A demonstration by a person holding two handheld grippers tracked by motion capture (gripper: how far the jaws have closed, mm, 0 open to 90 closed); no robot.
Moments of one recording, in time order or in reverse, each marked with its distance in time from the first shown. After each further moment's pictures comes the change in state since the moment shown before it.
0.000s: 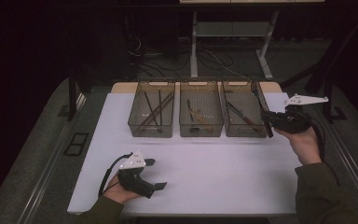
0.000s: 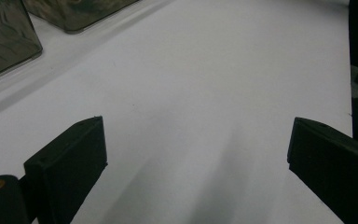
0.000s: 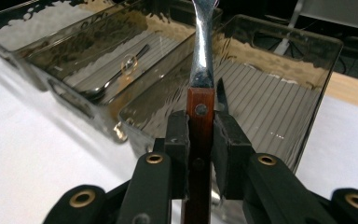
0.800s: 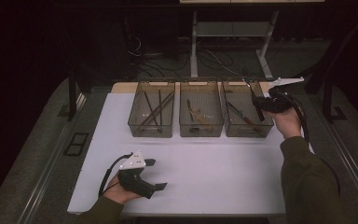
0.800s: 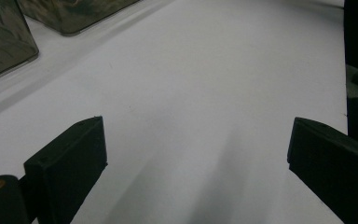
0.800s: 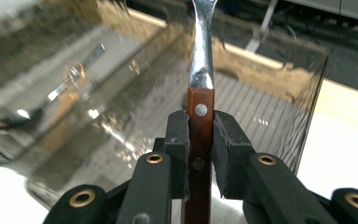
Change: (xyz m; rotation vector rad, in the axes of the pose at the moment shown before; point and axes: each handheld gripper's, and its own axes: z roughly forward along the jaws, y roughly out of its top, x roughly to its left) left arm -0.001 0.000 -0.001 -0.005 -0.009 0.006; right arm -0.027 0.037 0.065 0.087 -0.093 0.020
